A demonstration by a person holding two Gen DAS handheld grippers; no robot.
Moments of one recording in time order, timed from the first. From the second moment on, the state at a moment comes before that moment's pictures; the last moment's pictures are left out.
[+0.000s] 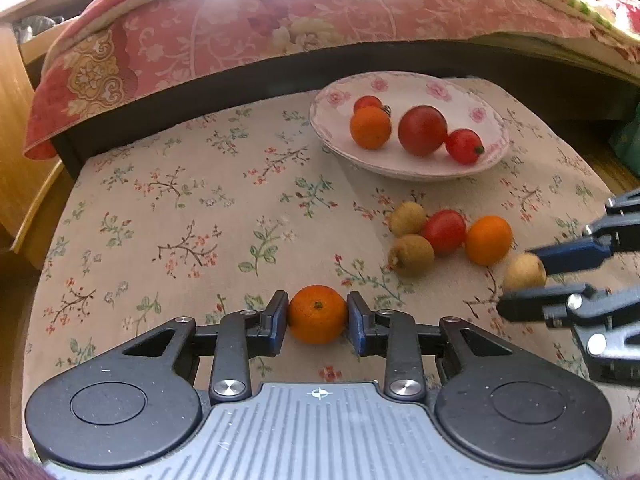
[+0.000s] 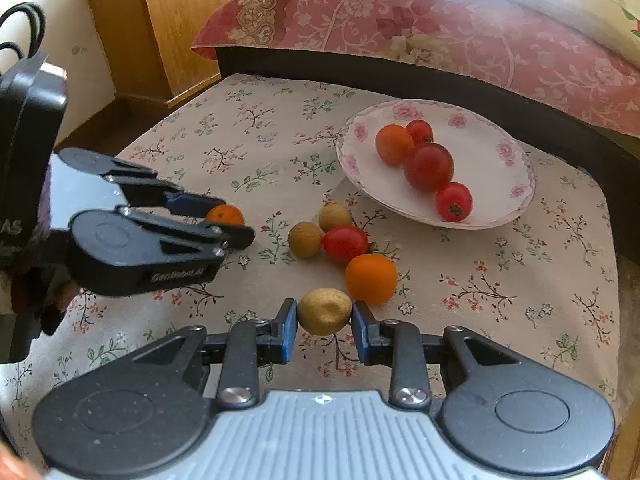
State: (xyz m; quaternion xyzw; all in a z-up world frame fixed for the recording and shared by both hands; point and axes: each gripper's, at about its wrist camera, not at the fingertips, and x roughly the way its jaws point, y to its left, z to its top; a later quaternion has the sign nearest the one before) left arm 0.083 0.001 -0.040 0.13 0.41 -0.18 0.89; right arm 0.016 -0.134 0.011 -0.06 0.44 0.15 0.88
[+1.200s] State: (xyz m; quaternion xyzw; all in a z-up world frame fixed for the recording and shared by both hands) left arm 0.029 -0.031 -0.039 0.16 0.42 -0.23 0.86; right arm -0.014 -0.141 -0.006 -0.11 0.46 0.14 0.87
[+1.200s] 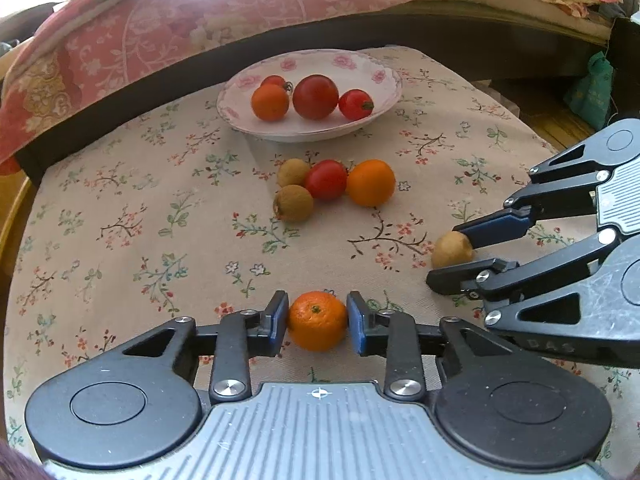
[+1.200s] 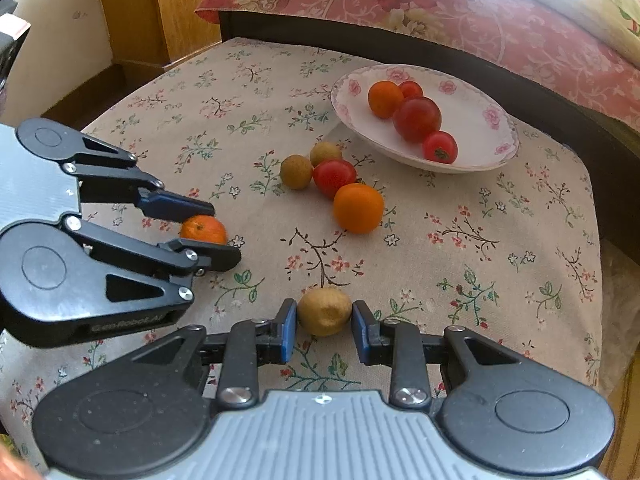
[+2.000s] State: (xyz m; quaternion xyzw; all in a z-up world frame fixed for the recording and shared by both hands) left arm 0.082 -0.054 0.005 0.12 0.37 -0.22 0.90; right arm 0.031 -0.167 0.038 -0.07 0.39 0.10 0.91
